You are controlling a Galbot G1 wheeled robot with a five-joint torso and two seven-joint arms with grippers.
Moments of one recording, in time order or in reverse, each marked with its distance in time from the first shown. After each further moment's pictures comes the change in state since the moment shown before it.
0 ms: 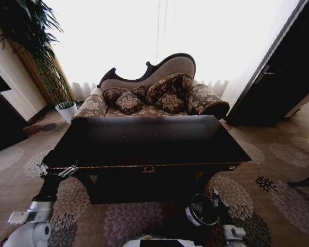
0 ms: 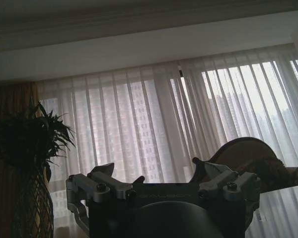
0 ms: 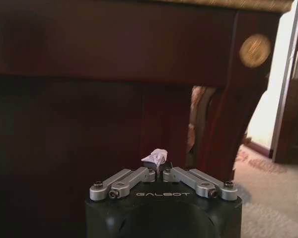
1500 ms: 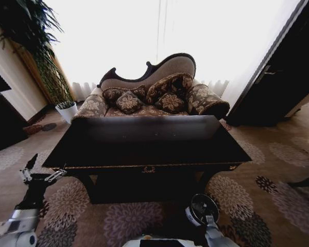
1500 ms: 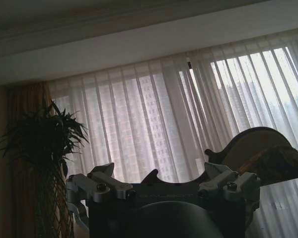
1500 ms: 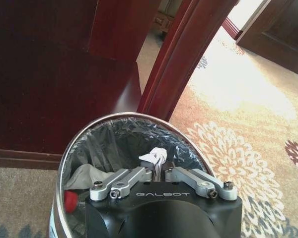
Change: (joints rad) left arm 0.038 -0.003 -0.074 -0.002 -0.015 0.000 -0.001; right arm 0.504 0.064 -0.381 -0.799 -0.084 -0.343 0.358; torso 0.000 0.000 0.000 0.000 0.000
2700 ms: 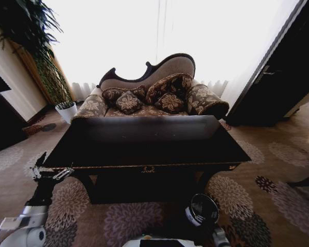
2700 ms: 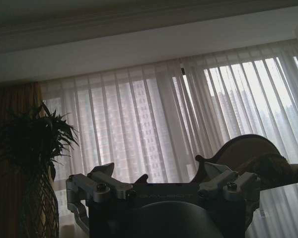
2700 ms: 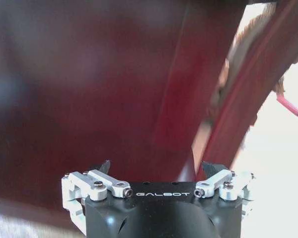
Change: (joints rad) left arm -0.023 -0.020 0.066 -0.003 0.030 -0.010 0.001; right arm -0.528 -0.110 0.337 0.759 -0.101 0.160 -0.335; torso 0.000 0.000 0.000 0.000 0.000
